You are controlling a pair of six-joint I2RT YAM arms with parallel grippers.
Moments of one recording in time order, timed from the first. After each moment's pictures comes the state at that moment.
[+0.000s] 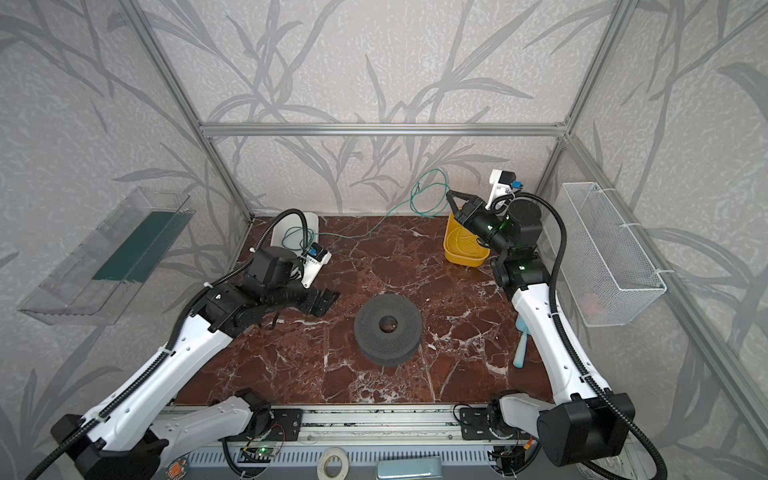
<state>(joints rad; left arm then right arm) -0.55 1.02 1.13 -0.82 0.03 0.07 0.14 1.23 1.23 0.09 -0.49 0.93</state>
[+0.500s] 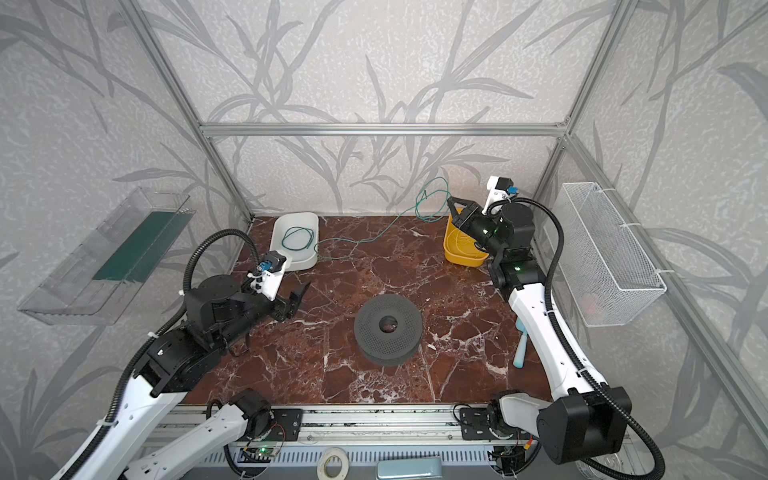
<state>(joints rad) -0.56 0.74 1.04 -0.65 -0.13 0.19 0.15 1.25 1.18 0.07 -0.42 0.86</state>
